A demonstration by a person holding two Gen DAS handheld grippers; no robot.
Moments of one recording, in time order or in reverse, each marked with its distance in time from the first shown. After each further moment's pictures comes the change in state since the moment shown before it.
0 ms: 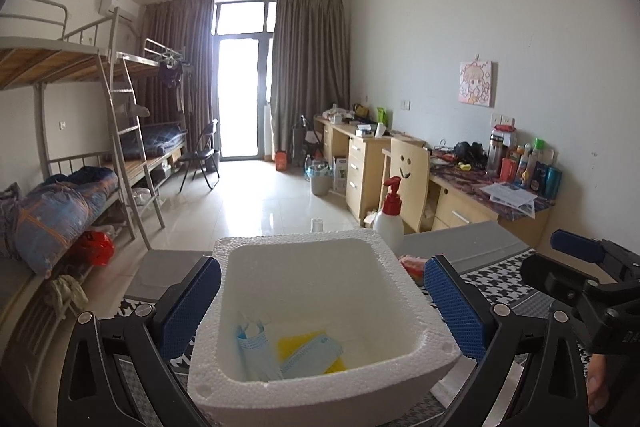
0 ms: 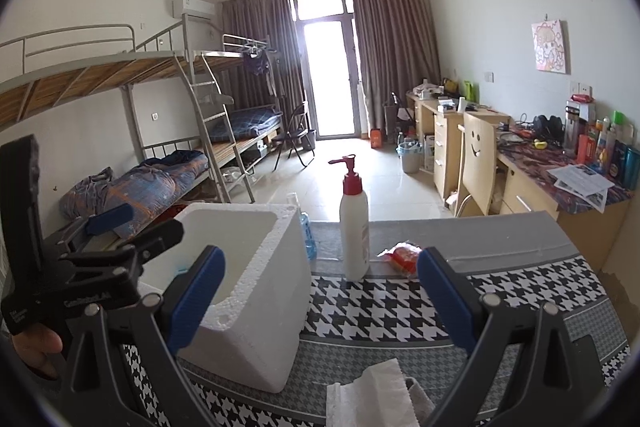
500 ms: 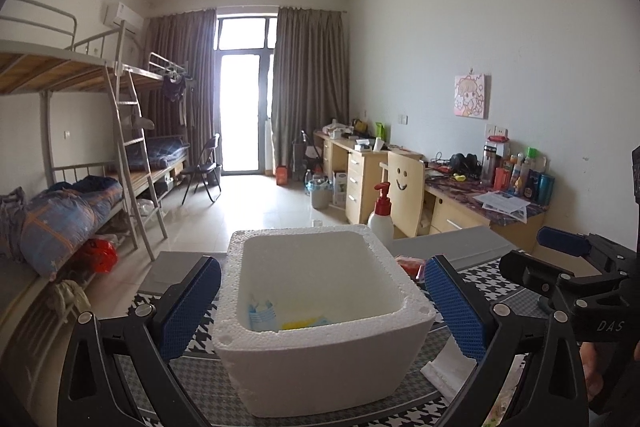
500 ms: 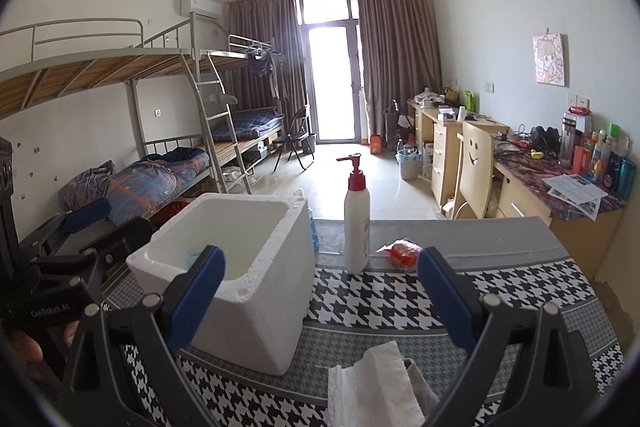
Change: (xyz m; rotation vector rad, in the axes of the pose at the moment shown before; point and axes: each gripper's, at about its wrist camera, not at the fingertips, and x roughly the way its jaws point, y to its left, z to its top) left arm -0.039 0.003 -0.013 0.003 -0.062 0.006; right arm -0.023 0.016 -0.011 -0.050 -0.016 -0.014
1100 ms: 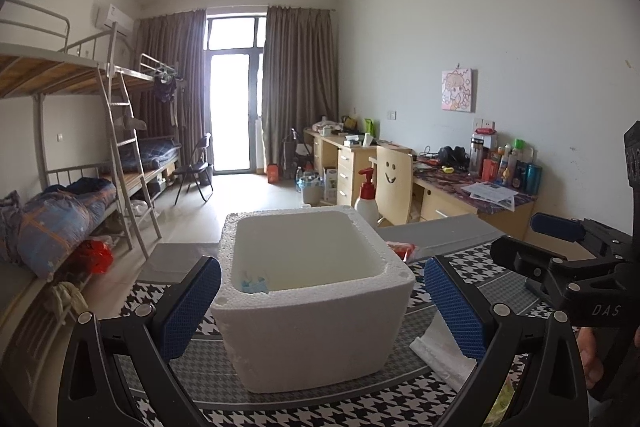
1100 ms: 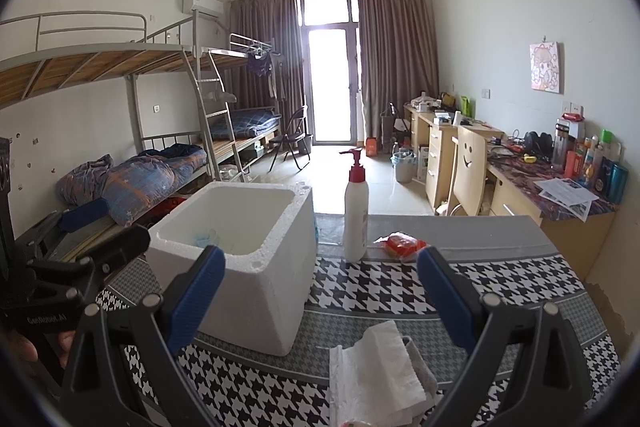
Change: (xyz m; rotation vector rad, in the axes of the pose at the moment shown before) left arm -0.022 -0.004 -0.022 0.022 0.008 -0.041; right arm -0.018 0.012 -0.012 -0.016 -0.005 -0.025
